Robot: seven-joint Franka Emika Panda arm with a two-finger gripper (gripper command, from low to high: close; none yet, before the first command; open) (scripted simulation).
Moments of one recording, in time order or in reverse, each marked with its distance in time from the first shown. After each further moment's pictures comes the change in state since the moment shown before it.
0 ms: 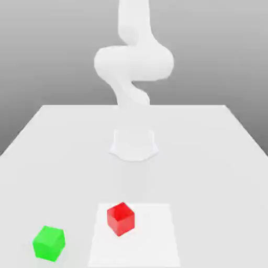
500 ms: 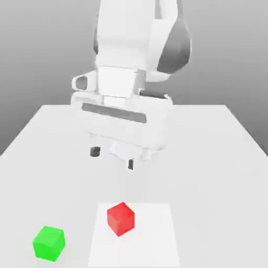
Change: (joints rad) arm -0.216 0.565 0.146 -0.319 -0.059 0.329 0.614
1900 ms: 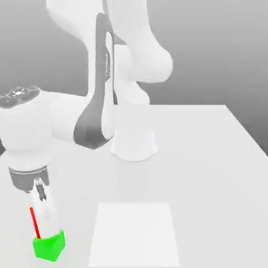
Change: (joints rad) arm -0.180 0.439 -0.158 0.232 0.052 0.045 -0.028
